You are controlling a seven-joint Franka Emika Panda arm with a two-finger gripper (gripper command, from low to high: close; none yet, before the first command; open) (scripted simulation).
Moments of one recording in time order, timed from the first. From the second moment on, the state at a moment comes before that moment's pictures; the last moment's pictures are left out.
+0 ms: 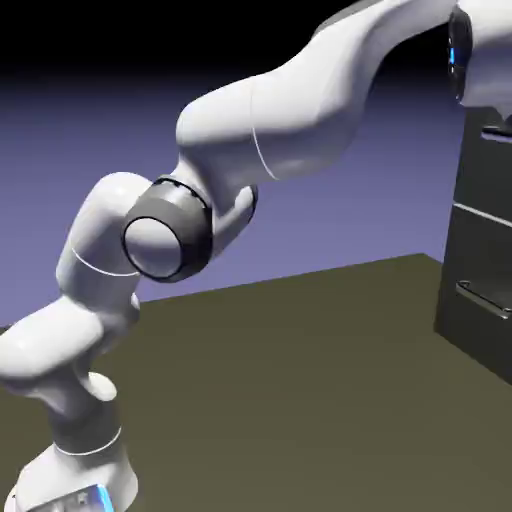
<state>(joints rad) -0.79 0.61 0.03 -0.76 1.19 3.12 -0.98</state>
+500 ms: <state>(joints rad) -0.38 0.86 -0.52 -0.66 1.44 3.05 -1.08</state>
